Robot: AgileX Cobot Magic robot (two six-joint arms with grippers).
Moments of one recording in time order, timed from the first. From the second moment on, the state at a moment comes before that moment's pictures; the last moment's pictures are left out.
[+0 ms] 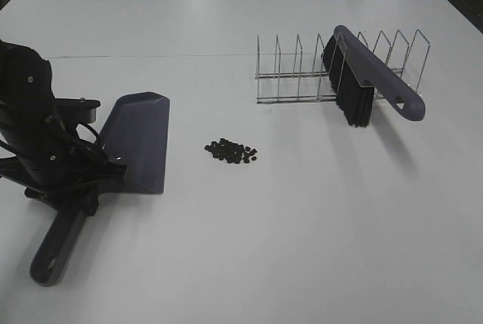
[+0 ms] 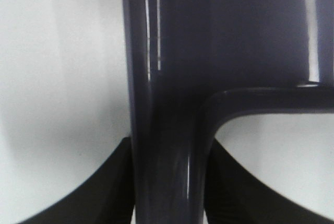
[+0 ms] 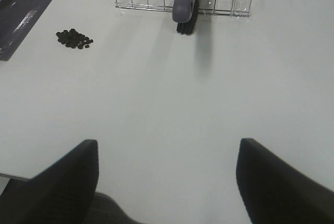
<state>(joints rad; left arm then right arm) -0.36 1.98 -1.01 0.00 0.65 -0.28 0.03 0.00 -0.46 0.09 1.12 -0.12</state>
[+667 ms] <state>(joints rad) -0.36 1.87 -0.92 -0.02 0.72 -0.19 0.03 0.00 -0.46 0.09 1.12 -0.12</state>
